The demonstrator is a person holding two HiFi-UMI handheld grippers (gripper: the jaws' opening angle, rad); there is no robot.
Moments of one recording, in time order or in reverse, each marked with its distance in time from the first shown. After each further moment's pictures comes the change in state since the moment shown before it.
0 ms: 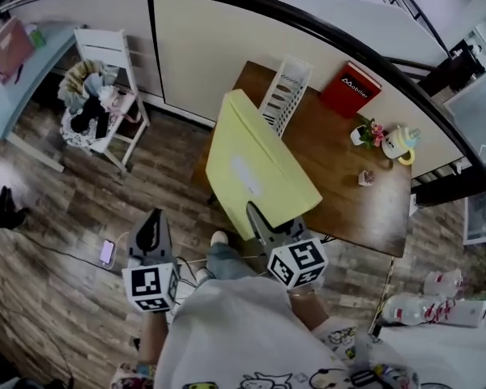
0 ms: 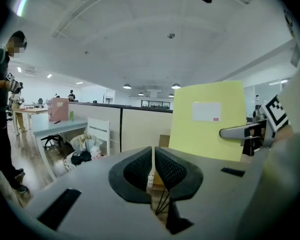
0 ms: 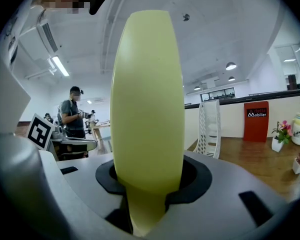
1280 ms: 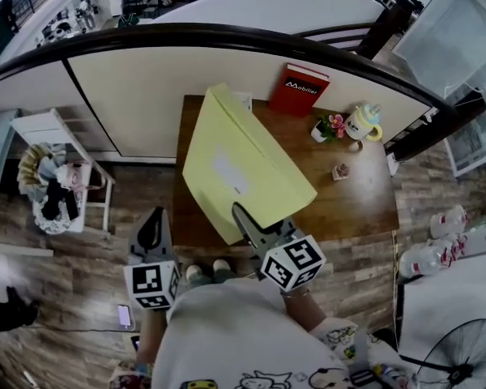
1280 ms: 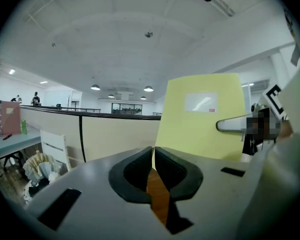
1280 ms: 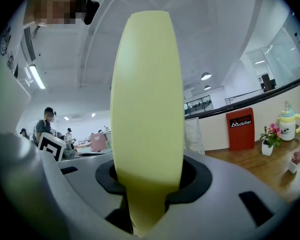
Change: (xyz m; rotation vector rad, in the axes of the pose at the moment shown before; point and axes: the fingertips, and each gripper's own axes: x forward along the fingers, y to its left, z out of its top) left arm 0.174 -0.056 0.093 0.131 -0.037 -0.355; right arm 0.046 -0.085 0.085 0.147 -0.168 -0.218
